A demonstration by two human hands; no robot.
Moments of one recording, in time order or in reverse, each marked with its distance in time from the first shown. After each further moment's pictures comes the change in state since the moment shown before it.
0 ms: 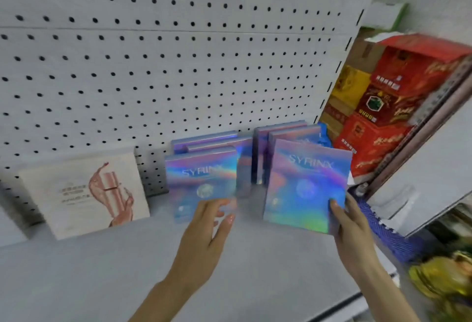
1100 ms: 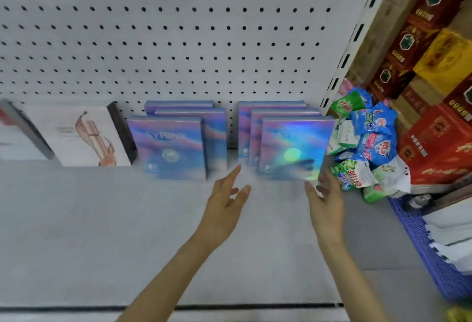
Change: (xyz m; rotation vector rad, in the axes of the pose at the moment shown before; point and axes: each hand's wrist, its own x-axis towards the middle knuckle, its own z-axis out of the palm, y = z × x) left_hand 0.043 0.059 0.151 -0.037 0.171 -0.448; right_hand 0.106 0.004 -0.045 -0.569 -0.064 -0.010
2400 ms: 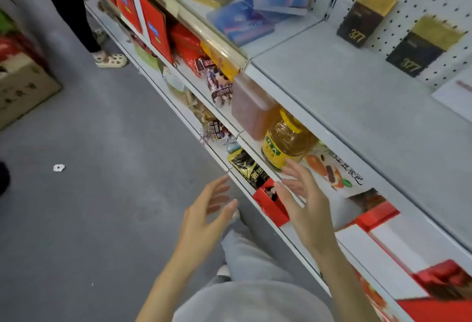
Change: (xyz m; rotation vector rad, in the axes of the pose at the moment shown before) left_hand -0.509 -0.309 -0.551 -0.233 0.828 -0.324; right_hand -0.674 -0.097 0.432 -0.218 -1.305 -0.308
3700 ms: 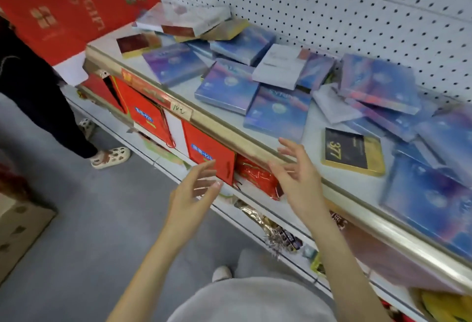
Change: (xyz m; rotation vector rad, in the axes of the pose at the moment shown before) left_hand 0.660 0.031 -0.449 0.041 -0.151 0.120; right_hand 0.591 -0.261 0.391 0.028 0.268 0.011
